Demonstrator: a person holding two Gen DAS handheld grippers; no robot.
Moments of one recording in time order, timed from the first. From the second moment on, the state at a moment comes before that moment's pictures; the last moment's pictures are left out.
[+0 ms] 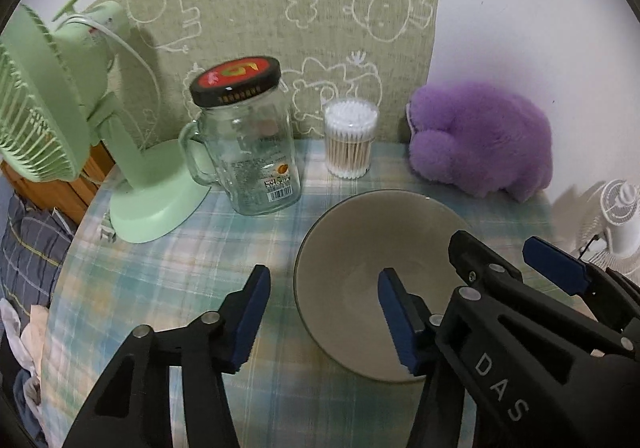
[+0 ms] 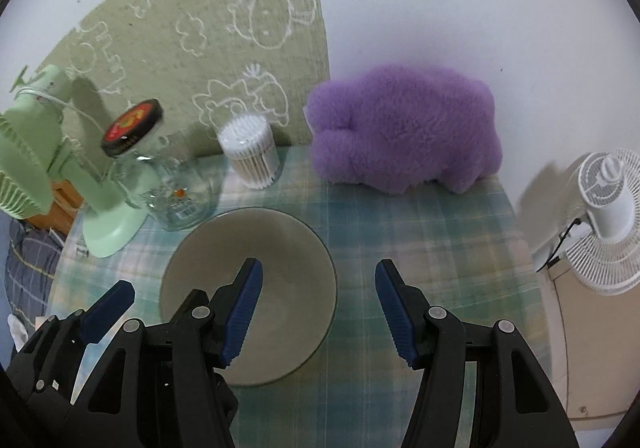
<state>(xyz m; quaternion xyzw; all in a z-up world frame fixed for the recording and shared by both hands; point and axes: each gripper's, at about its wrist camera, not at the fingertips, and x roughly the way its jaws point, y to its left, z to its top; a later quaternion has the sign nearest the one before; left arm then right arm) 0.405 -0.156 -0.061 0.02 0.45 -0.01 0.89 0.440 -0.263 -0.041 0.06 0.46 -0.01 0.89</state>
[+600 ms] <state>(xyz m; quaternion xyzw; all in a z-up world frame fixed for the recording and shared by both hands) 0.427 -0.152 -0.081 0.03 0.46 0.02 0.89 0.467 -0.260 -0.073 0.06 0.48 -0.02 0.88</state>
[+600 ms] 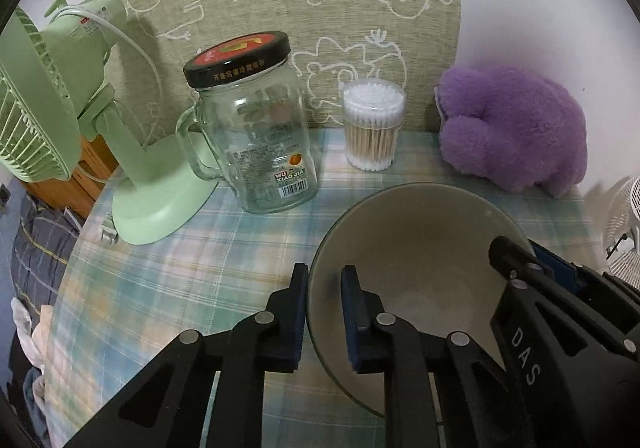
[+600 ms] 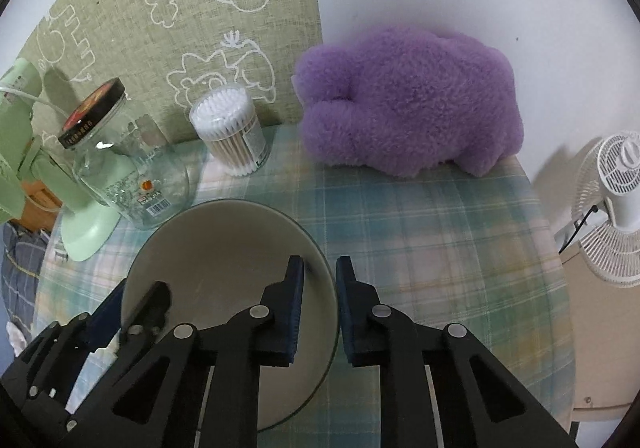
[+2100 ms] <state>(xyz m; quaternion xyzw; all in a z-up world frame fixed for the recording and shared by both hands) 0.300 -0.124 -0.006 0.03 0.44 0.00 0.90 0.338 -0.244 0.006 0.06 0.47 -0.04 0.88</state>
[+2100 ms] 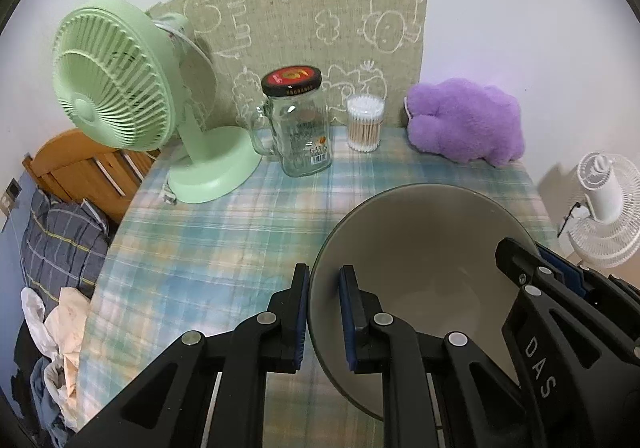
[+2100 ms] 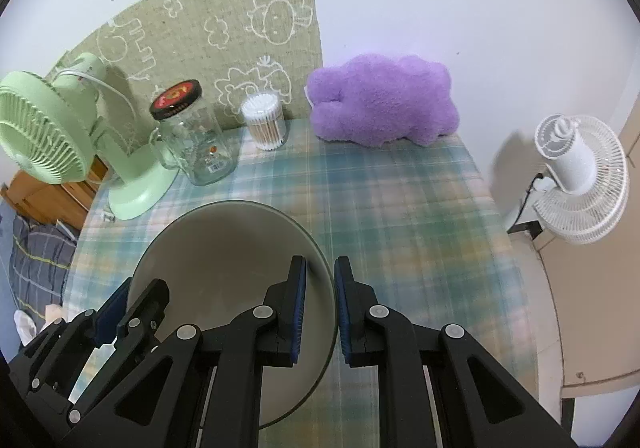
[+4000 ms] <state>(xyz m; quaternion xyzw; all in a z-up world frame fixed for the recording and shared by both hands) 0.090 -0.019 -0.034 0.06 0.48 -0.10 0.87 0.087 -0.126 0.002 0.06 0.50 -0.12 0.86</state>
